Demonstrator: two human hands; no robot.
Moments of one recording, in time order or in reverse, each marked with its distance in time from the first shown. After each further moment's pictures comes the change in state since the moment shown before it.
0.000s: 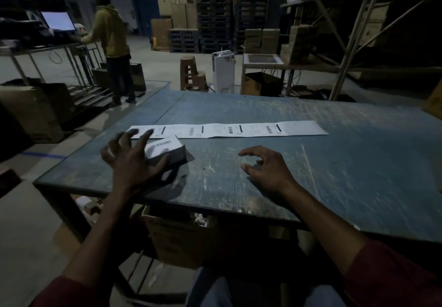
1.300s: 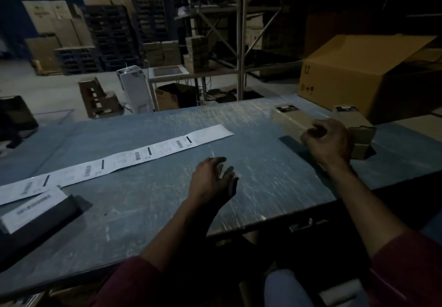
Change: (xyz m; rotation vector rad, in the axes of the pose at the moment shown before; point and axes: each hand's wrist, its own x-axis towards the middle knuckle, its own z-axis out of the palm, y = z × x) left_hand -0.047 0.336 0.161 -0.646 -0.429 0.301; right_hand -0.089 0.097 -0.286 -0.389 0.898 0.434
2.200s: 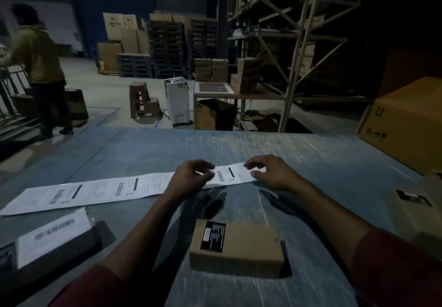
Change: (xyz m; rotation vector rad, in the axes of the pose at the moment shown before) left_hand 0.121 -0.117 -0.128 -0.115 -0.059 -0.169; right_hand 0.024 -0.120 0.237 -0.107 -0.975 -0.458
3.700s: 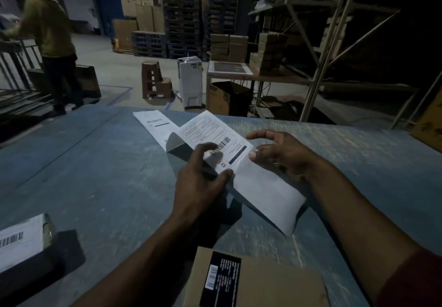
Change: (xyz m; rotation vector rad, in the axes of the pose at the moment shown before) left_hand 0.006 0.003 0.034 -0.119 0.318 -0.074; right_hand 0.075 -0.012 0.009 0.872 -0.162 0.202
